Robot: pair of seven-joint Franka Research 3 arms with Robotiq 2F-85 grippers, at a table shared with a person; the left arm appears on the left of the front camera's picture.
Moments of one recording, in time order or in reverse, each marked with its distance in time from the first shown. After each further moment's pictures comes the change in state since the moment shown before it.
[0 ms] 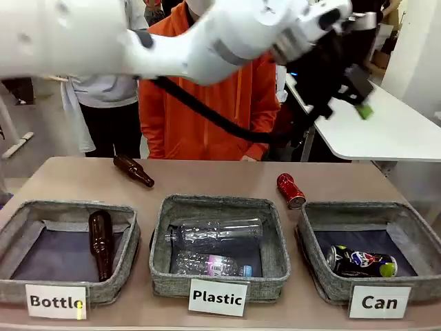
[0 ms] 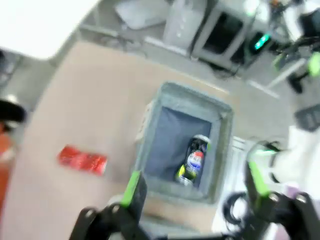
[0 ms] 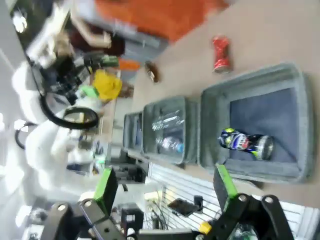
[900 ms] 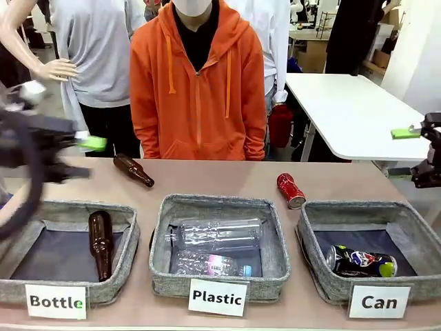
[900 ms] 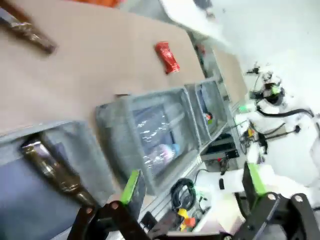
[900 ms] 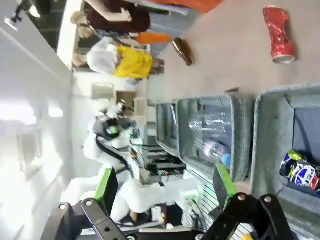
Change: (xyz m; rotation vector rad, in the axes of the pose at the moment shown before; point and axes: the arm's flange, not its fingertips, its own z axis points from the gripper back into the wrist) left arm -0.467 0.107 0.270 -0.110 -0.521 0.800; right arm 0.043 0.001 -0.145 0.182 0.117 -0.162
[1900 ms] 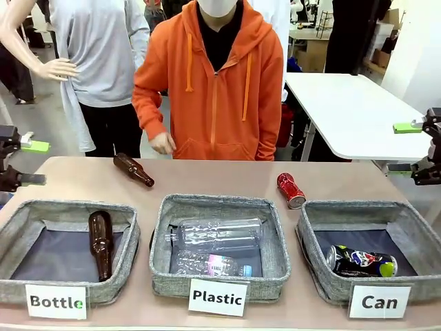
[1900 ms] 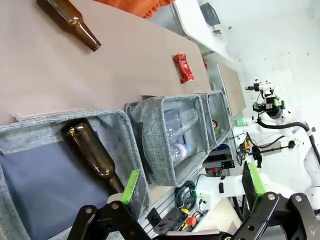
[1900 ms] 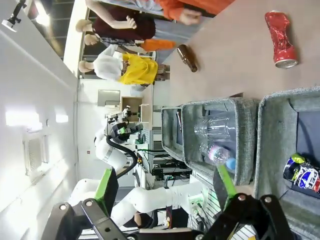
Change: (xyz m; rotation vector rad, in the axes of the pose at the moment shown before) left arm 0.001 0.045 0.056 0.006 -0.051 0.073; right arm 0.001 0.001 -0.001 0.009 -0.009 -0.013
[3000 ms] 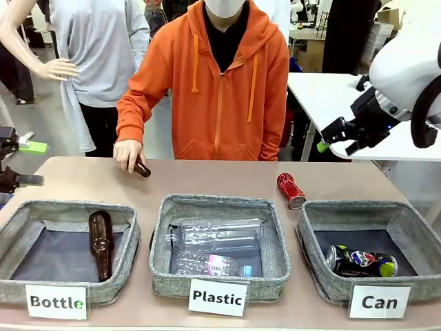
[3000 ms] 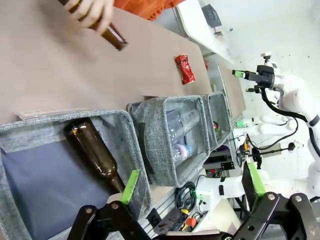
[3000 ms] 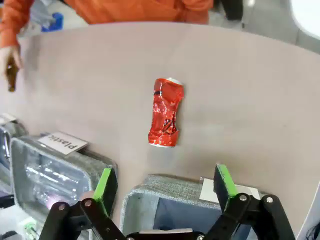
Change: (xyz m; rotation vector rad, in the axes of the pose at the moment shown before) left arm 0.000 0.003 0.002 0.003 -0.004 0.008; right arm 0.108 0.031 -0.151 -0.886 0.060 0.523
